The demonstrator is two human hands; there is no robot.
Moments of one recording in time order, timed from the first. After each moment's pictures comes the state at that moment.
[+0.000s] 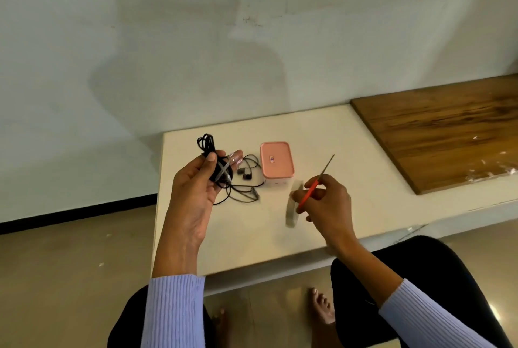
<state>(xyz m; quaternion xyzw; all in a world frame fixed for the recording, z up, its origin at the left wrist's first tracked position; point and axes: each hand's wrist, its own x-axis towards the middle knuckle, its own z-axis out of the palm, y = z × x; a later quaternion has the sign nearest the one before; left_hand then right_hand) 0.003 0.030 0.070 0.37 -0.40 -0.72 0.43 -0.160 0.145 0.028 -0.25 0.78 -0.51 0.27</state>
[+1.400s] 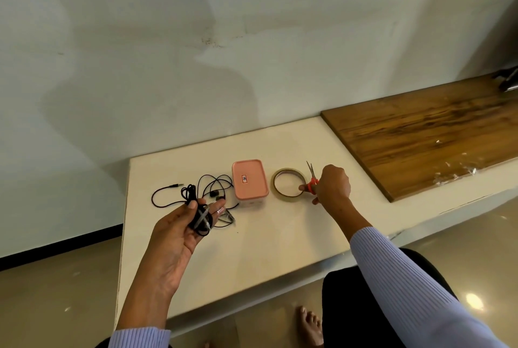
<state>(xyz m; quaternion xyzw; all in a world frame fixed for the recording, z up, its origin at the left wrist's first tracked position) -0.004 0.033 0.040 0.40 -0.35 -0.78 0.33 -0.289 0.096 -0.014 -0.19 0.94 -0.21 0.19</state>
